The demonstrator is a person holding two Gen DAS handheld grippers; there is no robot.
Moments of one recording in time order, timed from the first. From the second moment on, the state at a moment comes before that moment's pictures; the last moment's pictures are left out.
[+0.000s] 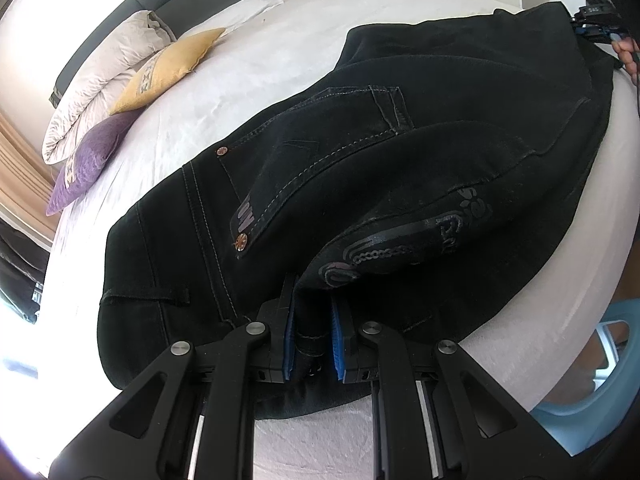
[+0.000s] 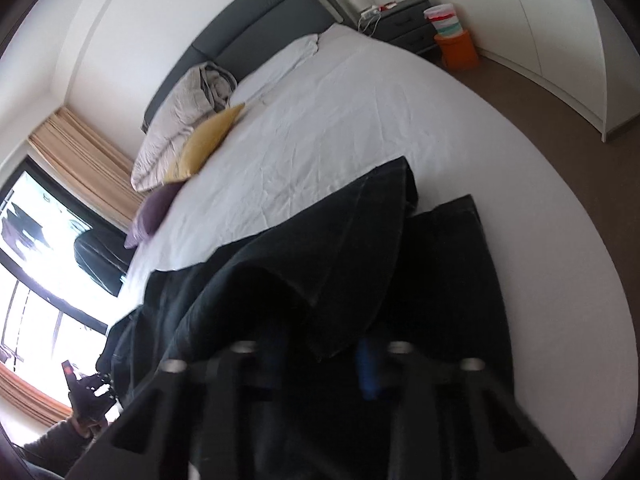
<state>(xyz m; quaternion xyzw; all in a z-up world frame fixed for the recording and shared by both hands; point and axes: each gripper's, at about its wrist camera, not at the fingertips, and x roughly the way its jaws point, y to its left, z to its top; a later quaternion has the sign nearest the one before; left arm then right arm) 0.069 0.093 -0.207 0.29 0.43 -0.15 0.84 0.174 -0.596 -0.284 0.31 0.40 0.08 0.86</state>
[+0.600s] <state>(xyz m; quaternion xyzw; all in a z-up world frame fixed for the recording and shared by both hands) 0.069 0.092 -0.206 0.29 0.43 -0.17 0.84 0.133 -0.611 -0.185 0.26 0.43 0.05 0.86</state>
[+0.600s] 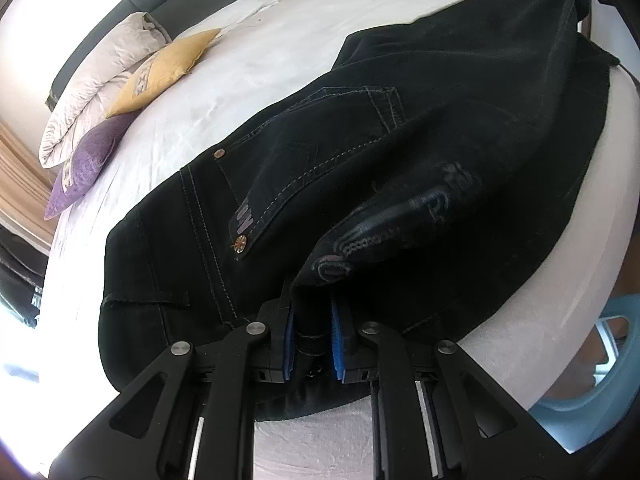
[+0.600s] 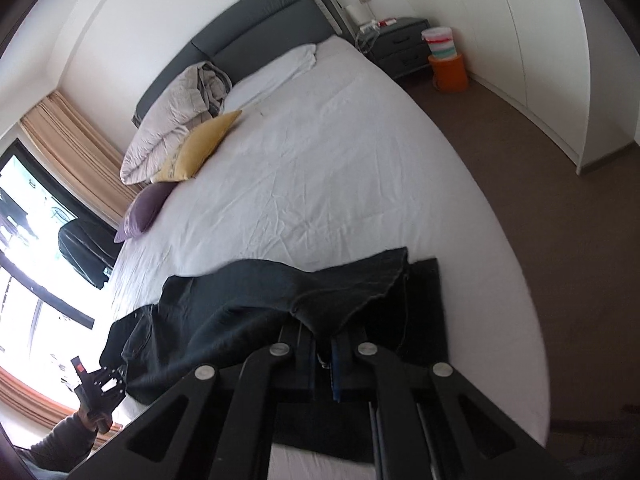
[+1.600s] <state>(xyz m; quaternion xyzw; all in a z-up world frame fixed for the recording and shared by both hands) 0.086 0.090 -0.198 0.32 0.46 -0.21 0.80 0.103 -0.677 -0.241 0.40 0.42 0.13 0.80</state>
